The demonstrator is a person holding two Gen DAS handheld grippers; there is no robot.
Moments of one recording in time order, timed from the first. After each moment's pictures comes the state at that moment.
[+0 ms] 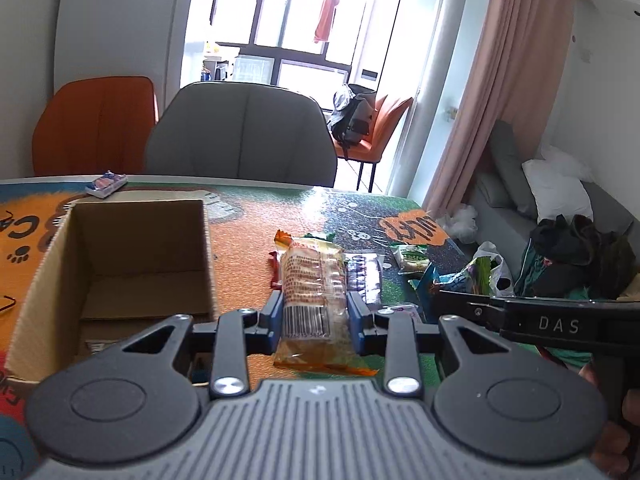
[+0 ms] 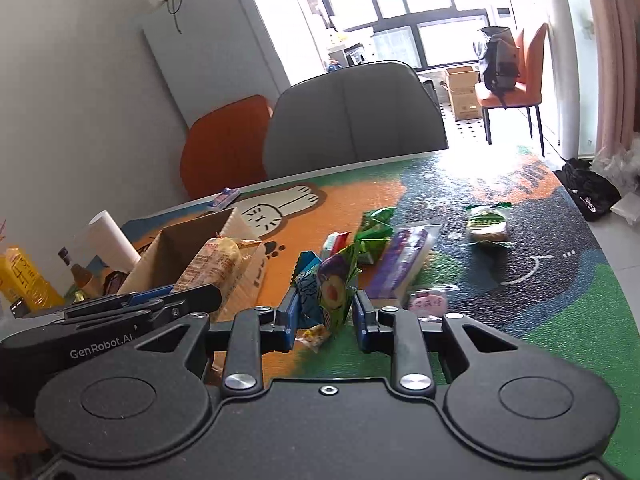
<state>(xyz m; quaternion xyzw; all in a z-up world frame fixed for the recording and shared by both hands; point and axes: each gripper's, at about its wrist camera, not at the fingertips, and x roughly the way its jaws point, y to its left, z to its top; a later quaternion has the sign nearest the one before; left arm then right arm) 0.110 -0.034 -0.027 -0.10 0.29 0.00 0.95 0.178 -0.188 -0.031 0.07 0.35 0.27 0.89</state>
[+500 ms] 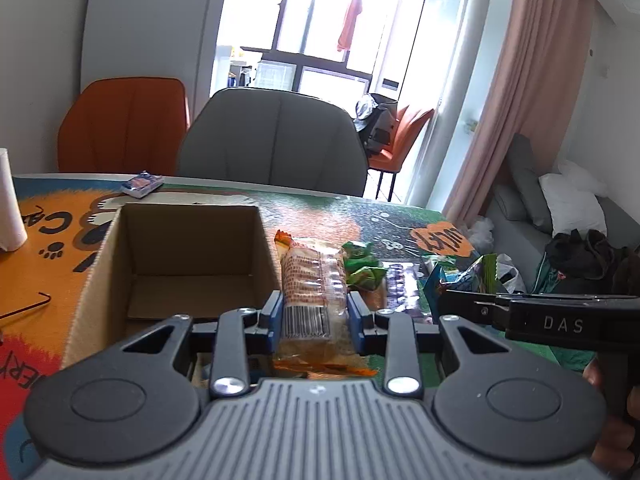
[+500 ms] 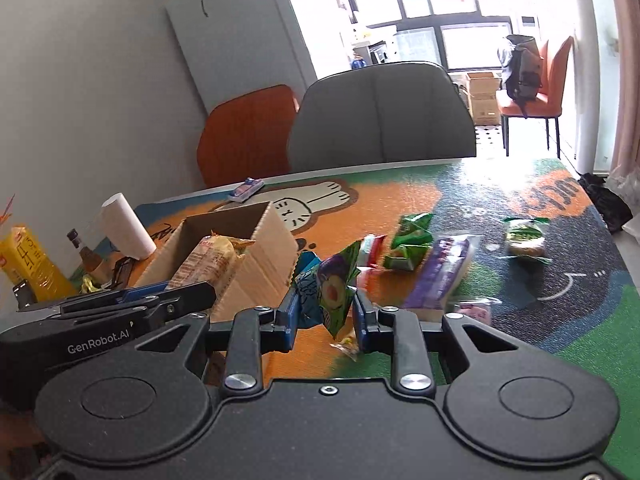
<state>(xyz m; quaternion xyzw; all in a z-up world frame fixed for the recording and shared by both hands) 0.095 0.007 -0.024 -0.11 0.28 0.02 0.95 0.172 -0.143 -0.023 0.04 0.34 0.29 0.89</state>
